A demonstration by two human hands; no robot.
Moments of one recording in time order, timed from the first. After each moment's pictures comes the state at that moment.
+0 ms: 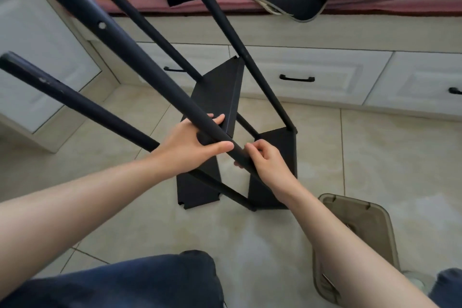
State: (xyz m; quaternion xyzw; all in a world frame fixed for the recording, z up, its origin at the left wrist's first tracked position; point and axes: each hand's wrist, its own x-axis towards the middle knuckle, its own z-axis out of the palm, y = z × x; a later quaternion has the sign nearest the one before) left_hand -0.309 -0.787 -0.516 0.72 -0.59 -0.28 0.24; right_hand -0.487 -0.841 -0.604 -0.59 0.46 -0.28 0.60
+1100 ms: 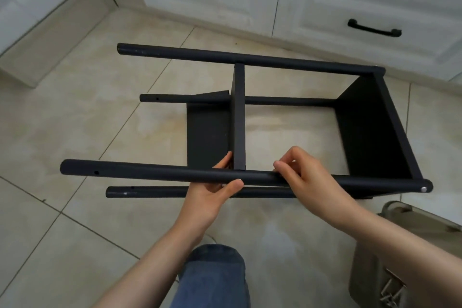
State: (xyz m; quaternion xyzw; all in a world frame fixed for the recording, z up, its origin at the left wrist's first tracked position) left_hand -0.280 -0.732 -0.724 0.67 -0.25 -0.50 0.48; right_hand -0.457 -0.850 -0.688 -0.71 0.49 -0.09 0.49
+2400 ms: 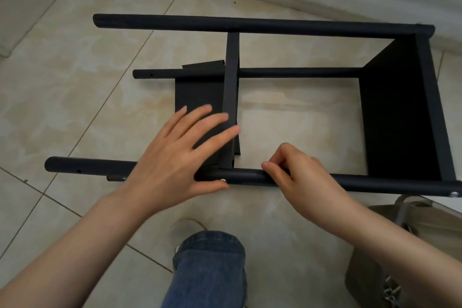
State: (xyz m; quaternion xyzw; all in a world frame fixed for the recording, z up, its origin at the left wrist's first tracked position) left_hand -0.233 -0.760 -0.704 0.63 -0.78 -0.01 0.04; right_hand -0.458 -0.852 -0.712 -0.75 0.47 0.01 0.47
